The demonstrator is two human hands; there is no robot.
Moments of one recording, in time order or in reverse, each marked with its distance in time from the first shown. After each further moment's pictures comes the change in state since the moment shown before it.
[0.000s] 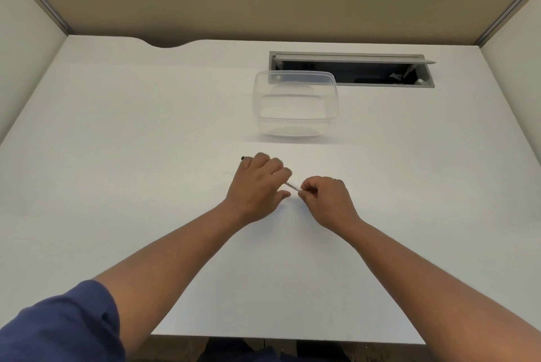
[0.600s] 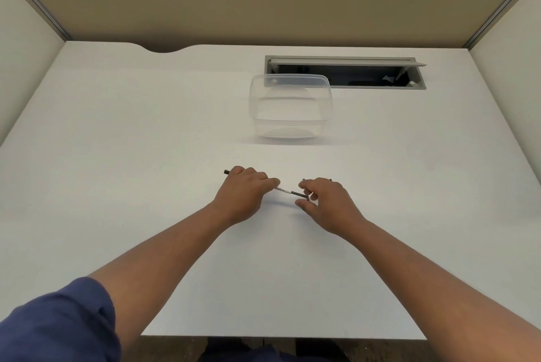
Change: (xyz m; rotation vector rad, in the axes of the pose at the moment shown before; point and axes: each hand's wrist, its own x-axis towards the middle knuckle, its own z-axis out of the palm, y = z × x) left_hand -0.012 -0.020 0.010 -0.032 -0.219 -0.033; right_hand -0.012 0.011 -0.010 -0.091 -0.069 -0.138
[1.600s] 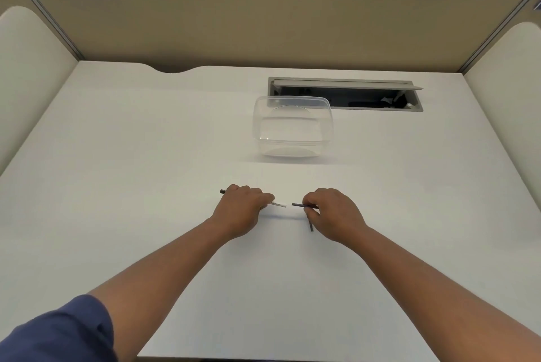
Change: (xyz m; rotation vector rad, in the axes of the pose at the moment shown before) left_hand 0.000 -0.012 -0.005 -0.064 -0.115 -0.113; right_hand 0.016 -0.006 -0.020 -0.238 -0.030 -0.036
